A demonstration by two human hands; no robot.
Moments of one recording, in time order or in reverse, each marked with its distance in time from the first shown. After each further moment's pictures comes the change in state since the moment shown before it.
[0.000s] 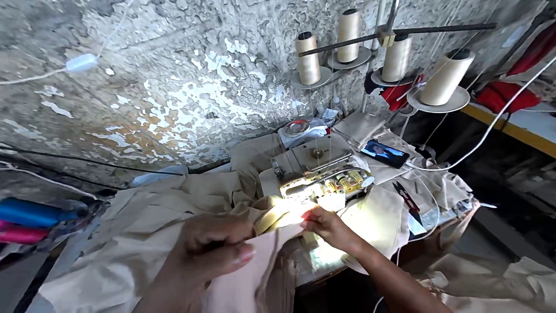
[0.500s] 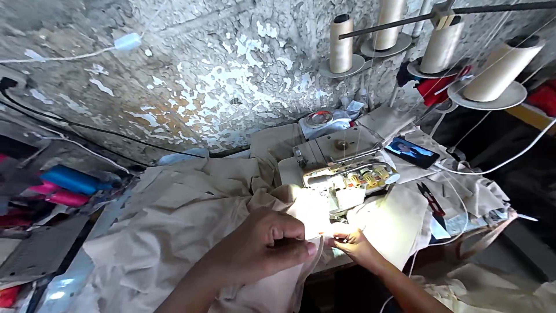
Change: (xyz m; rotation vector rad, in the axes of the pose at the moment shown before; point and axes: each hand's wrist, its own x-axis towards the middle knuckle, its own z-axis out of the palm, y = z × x) left_hand 0.004 -0.005 0.014 0.255 -0.268 -0.086; right_hand -0.047 0.052 0.023 0.124 0.079 -0.034
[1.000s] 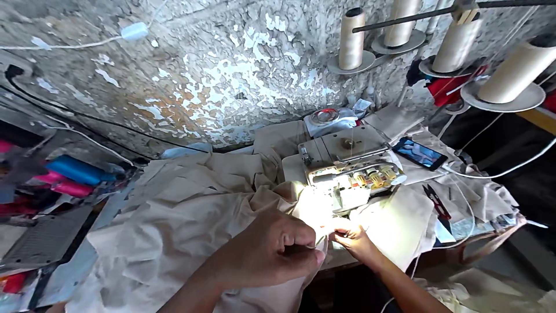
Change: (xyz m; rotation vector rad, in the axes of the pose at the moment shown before) left_hand 0.001 -0.001 0.007 -0.006 -0.031 0.024; right_hand 0.009 0.008 0.001 -0.074 0.035 -0.031
